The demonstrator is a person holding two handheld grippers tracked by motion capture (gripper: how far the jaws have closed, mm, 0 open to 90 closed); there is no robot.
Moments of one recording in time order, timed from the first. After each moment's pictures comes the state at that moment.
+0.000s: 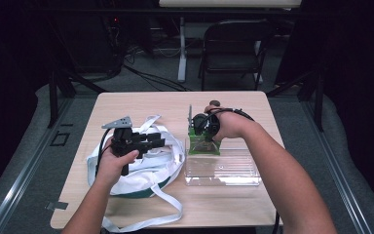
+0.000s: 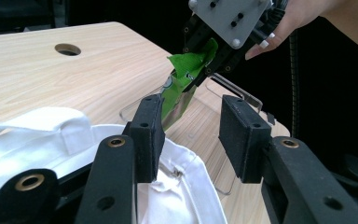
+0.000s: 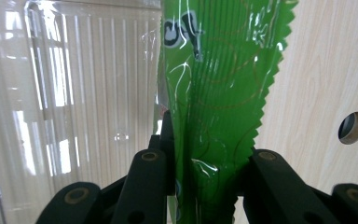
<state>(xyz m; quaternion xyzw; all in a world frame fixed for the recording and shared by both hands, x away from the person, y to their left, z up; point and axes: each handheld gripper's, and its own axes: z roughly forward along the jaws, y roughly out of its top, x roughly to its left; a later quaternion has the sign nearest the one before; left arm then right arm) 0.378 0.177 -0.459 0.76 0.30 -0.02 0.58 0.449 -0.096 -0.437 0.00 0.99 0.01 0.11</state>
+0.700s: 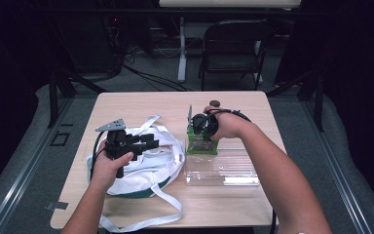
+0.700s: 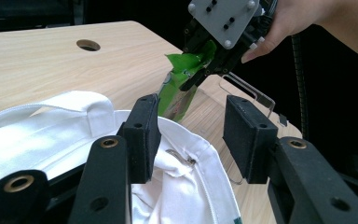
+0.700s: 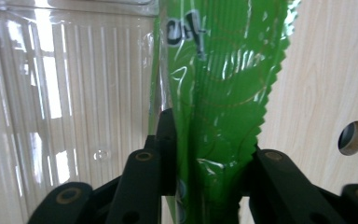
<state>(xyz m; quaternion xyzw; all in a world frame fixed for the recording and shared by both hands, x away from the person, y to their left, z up) 0.372 0.191 -0.463 0.76 0.32 0.00 0.57 0.463 -0.096 -0.455 0.00 0.99 0.03 0.12</state>
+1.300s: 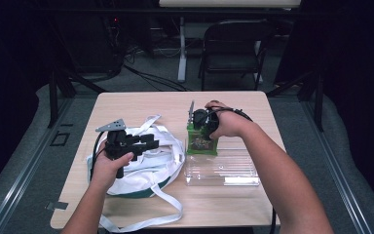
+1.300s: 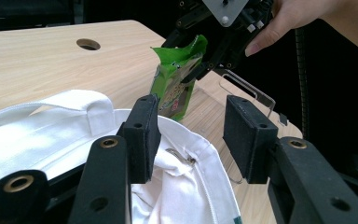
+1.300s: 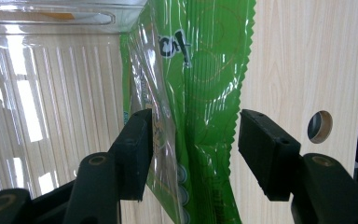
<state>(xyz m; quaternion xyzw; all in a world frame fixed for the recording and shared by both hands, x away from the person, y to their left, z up) 0.372 0.190 -0.463 0.76 0.32 0.00 0.57 0.465 -0.098 -0.445 0.04 0.98 0.06 0.17</state>
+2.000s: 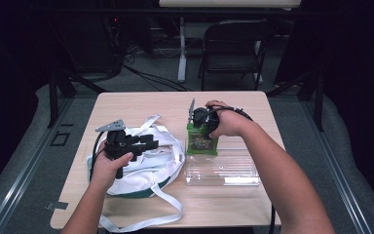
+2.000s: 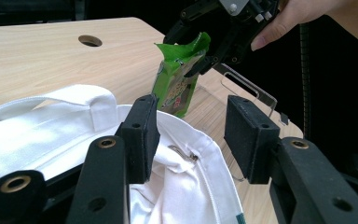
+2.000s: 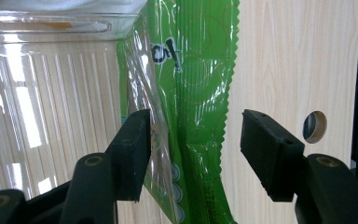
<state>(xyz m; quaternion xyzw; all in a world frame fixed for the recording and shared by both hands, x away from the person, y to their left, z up) 0.373 0.192 -0.466 0.76 0.33 0.00 0.57 0.465 -0.099 -0.440 0.05 0.98 0.07 0.17</state>
